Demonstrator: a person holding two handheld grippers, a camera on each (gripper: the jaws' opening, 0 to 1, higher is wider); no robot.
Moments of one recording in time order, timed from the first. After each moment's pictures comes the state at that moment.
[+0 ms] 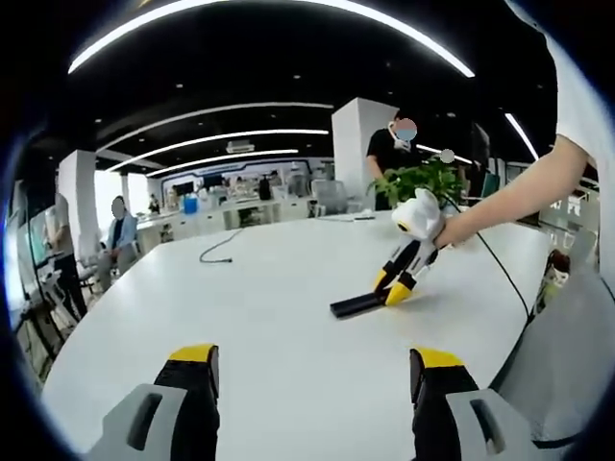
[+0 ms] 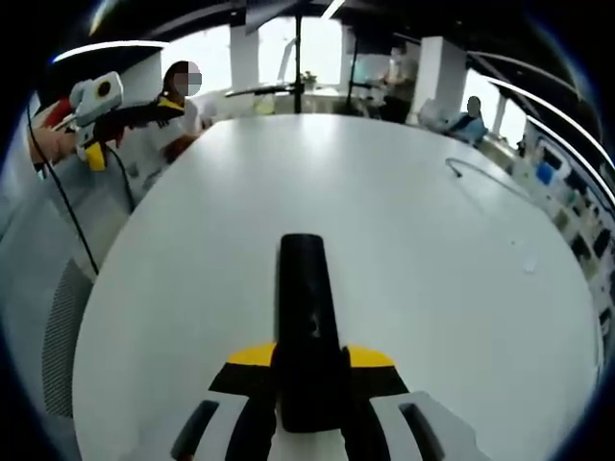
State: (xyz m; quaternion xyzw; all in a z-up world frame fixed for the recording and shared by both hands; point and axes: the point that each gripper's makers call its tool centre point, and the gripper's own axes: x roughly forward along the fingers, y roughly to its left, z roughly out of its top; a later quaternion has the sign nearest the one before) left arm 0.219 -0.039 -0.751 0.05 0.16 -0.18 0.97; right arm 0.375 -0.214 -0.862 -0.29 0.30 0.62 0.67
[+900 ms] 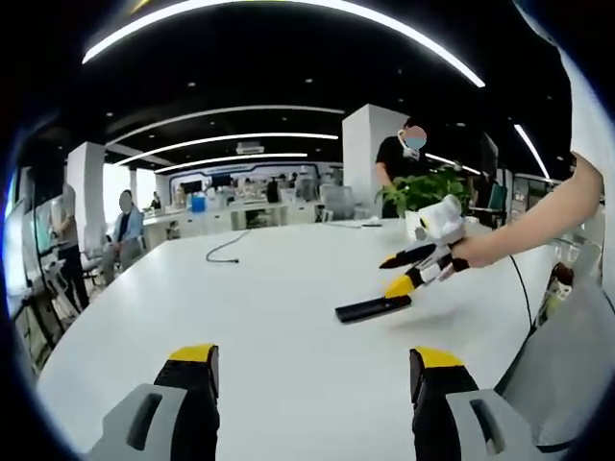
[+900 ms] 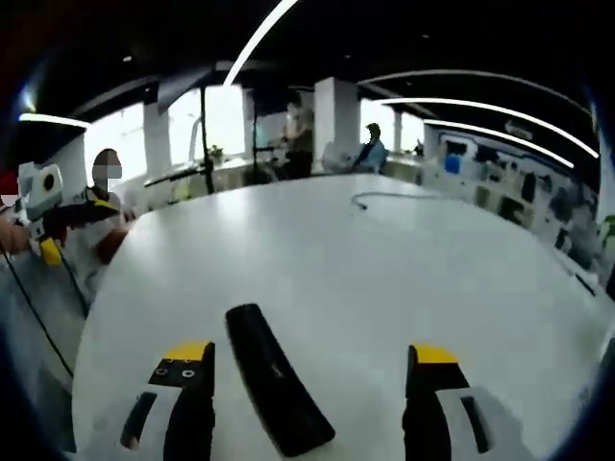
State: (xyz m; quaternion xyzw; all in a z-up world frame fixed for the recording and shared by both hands) left arm 0.219 -0.034 -0.748 0.03 0.15 -0.16 0.97; right arm 0.404 -0.215 -0.811 -0.10 0.21 0.48 0.84
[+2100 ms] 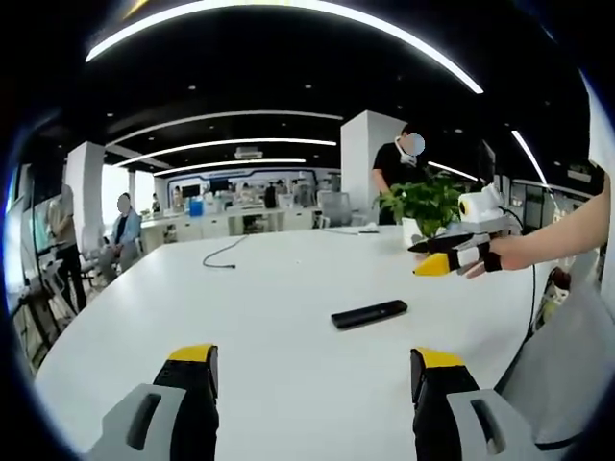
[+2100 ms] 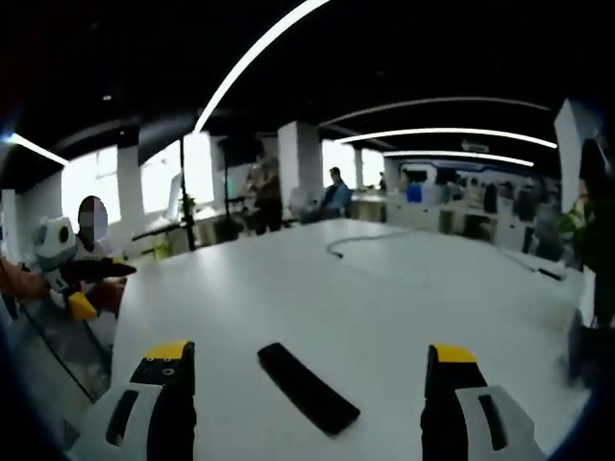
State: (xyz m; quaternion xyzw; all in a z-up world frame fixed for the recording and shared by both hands) left arm 0.218 -0.037 -0.744 0.03 0.14 -0.17 0.97; right arm 0.352 -0.238 -0.748 -0.05 0.15 0.43 0.89
